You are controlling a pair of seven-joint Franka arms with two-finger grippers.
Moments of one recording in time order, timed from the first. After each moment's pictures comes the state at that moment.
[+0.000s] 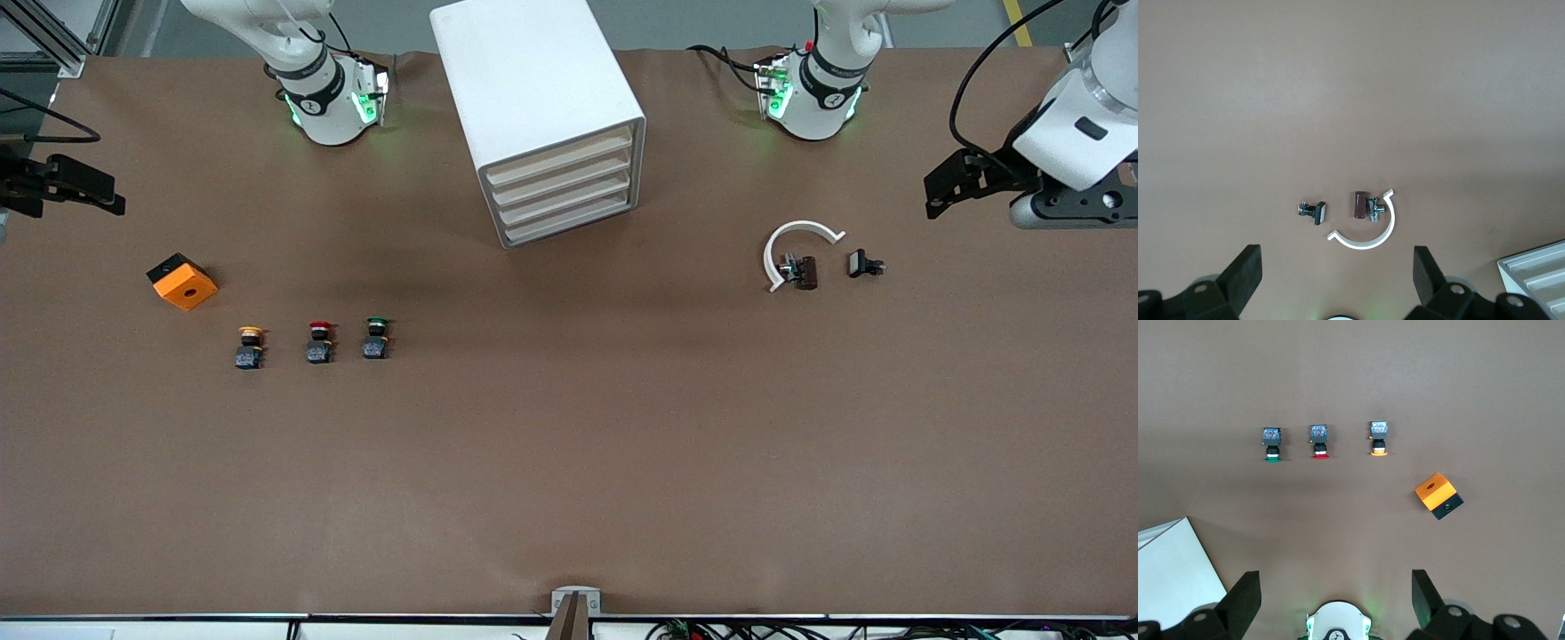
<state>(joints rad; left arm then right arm) -0.05 -0.06 -0.09 -1.60 0.03 1.50 -0.12 0.00 0.07 -0.05 -1.39 -0.01 1.29 -0.07</state>
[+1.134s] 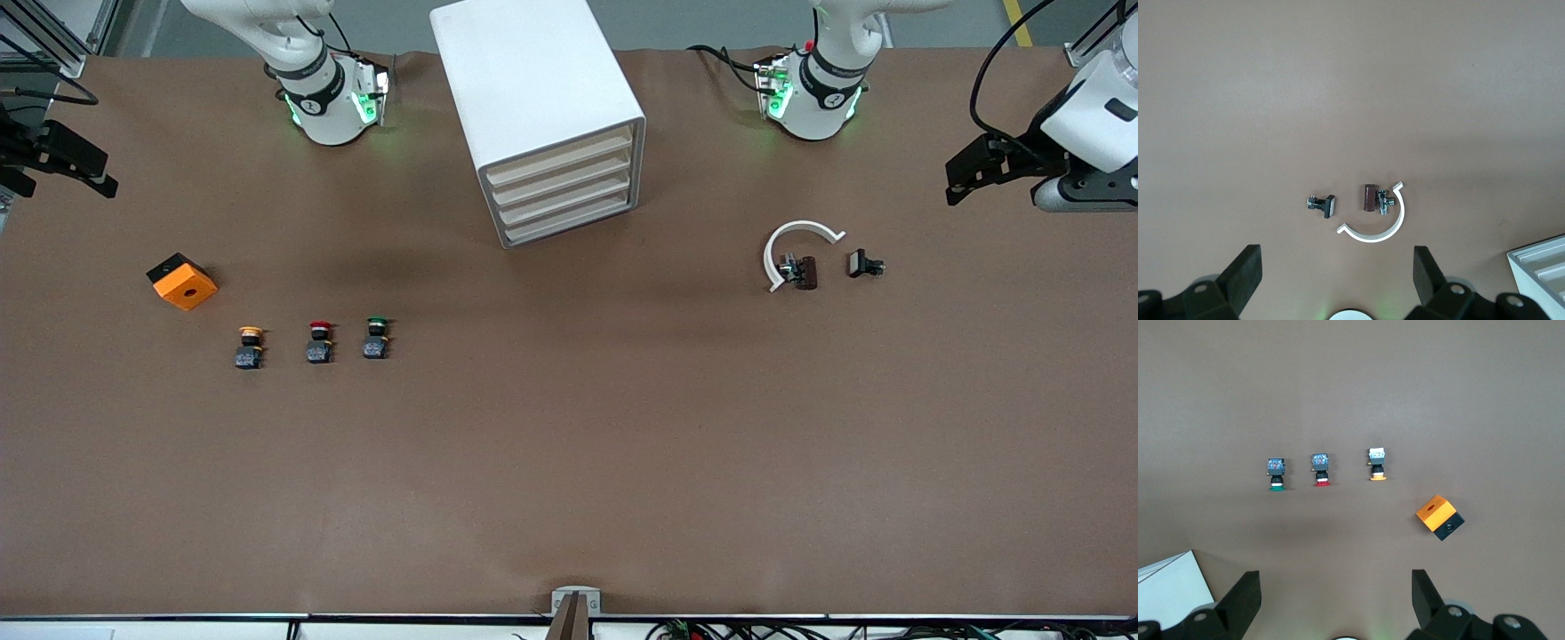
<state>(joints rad) -0.03 -0.09 -0.08 -1.62 0.03 1.50 -0.07 0.00 -0.13 -0.05 -1.62 0.00 1.48 -0.03</state>
